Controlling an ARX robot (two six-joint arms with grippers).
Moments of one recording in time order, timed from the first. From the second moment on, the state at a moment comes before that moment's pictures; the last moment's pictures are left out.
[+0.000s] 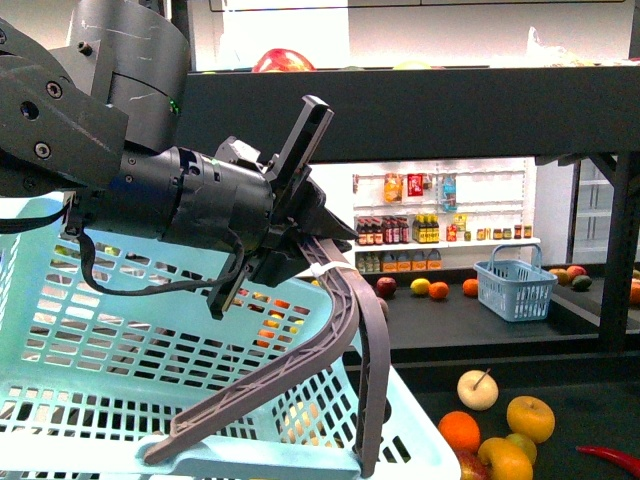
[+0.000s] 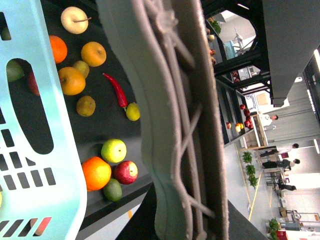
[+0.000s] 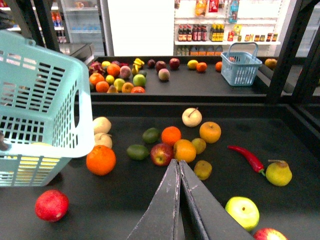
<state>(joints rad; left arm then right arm) -0.35 1.82 1.41 0.13 0.57 -0.86 0.00 0.40 0.09 0.30 0.00 0.00</state>
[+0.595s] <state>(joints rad) -0.35 1.82 1.41 0.13 0.57 -0.86 0.00 0.21 0.01 0.21 0.00 0.00</state>
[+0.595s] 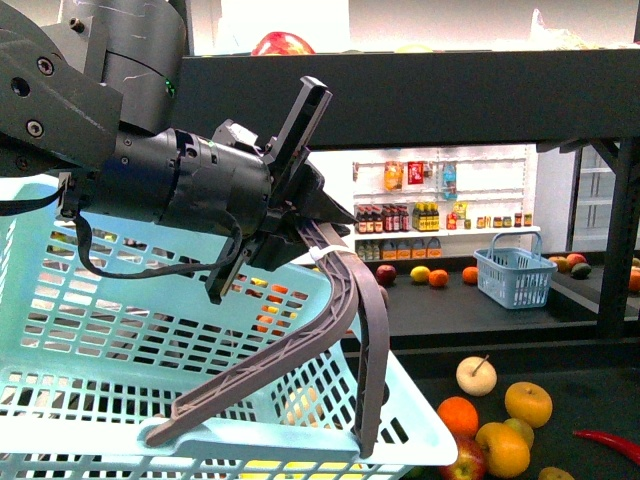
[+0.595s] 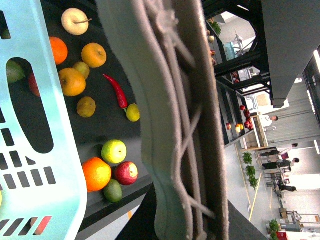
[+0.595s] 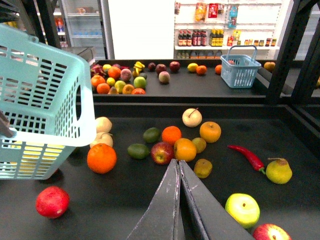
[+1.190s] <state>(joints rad) -0.35 1.82 1.41 0.13 0.57 -0.86 0.00 0.00 0.01 0.00 0.00 0.00</state>
